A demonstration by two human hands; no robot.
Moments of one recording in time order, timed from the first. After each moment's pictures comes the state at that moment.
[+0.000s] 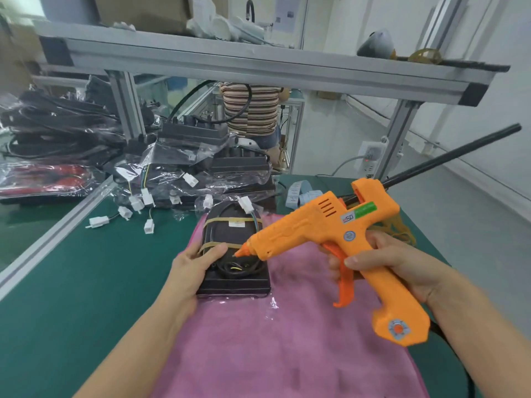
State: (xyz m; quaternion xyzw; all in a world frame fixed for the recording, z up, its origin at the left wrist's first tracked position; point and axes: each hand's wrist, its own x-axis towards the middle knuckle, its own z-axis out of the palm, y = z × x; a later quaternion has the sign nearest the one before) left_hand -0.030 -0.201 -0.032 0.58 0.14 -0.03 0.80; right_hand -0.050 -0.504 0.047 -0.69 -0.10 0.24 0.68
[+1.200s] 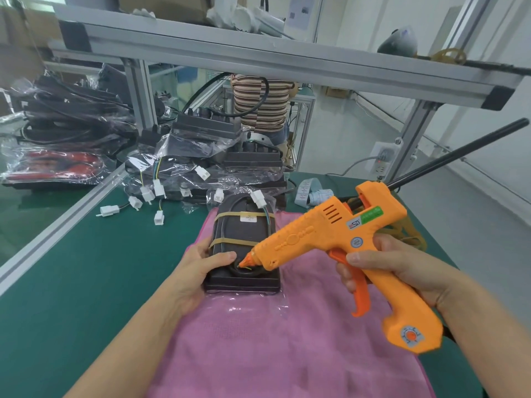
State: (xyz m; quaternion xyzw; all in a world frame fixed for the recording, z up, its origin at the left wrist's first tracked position) left_hand -0.036 -0.185 -0.034 0.55 0.05 -0.11 0.83; right_hand -0.049 -0.490 0.053 -0.72 -0.12 0.26 0.64
